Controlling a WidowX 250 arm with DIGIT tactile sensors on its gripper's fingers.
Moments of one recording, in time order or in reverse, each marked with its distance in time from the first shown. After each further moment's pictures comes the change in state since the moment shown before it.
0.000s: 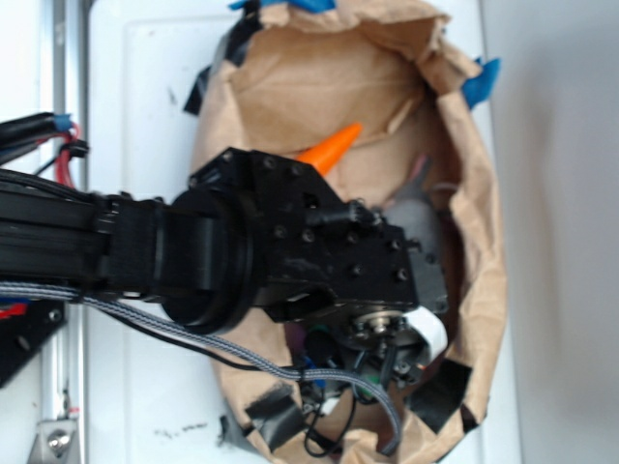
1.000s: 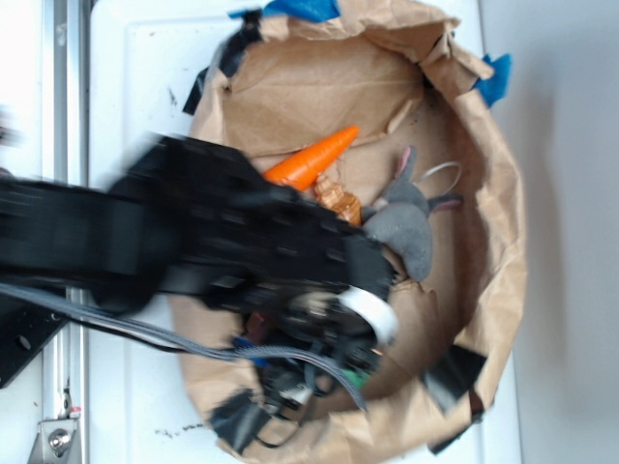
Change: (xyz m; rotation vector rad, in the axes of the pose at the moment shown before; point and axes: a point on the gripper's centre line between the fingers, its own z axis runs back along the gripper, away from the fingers) arm -0.022 -0.011 0.019 0.023 -0.061 0.128
